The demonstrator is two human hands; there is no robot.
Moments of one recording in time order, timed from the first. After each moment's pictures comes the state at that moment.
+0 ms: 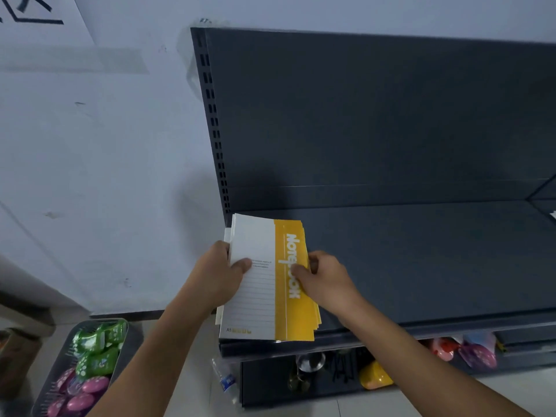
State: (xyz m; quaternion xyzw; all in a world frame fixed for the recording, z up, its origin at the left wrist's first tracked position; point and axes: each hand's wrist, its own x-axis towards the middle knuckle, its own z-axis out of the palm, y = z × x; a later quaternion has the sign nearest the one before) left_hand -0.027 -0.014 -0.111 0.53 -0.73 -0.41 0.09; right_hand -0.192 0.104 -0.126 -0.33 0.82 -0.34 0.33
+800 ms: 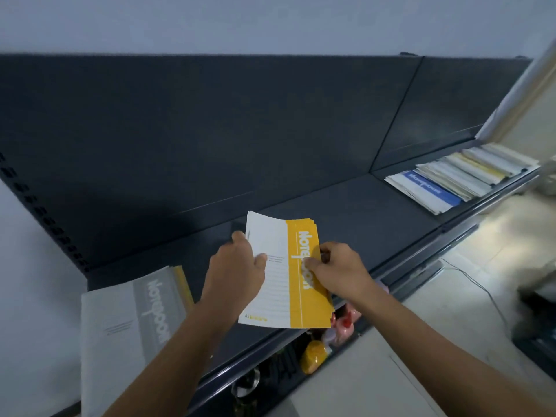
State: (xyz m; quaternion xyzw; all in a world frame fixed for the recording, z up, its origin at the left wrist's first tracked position) left_hand -0.211 0.076 -0.089 0.29 -0.91 -0.26 0.11; right_hand -0.316 0.236 -0.081 -0.17 0.92 -0.32 0.17
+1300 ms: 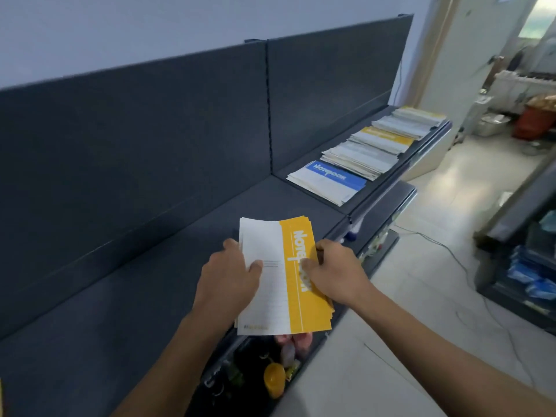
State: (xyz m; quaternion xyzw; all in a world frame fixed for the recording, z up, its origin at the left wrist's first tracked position) left_hand -0.413 0.265 -0.080 0.22 -0.94 -0.25 0.04; right_hand -0.487 0.444 -0.096 -0.10 0.93 -0.34 0.11
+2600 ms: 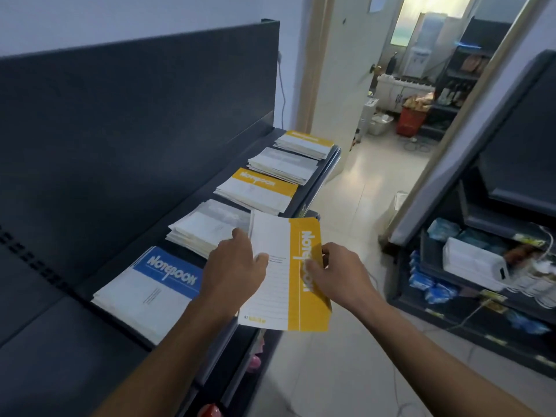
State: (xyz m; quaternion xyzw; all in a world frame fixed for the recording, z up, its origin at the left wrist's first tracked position) left_hand -0.856 0.514 -0.081 0.03 -0.97 -0.24 0.00; right_hand -0.847 0.703 -0.088 0.09 0.95 -0.30 0.03
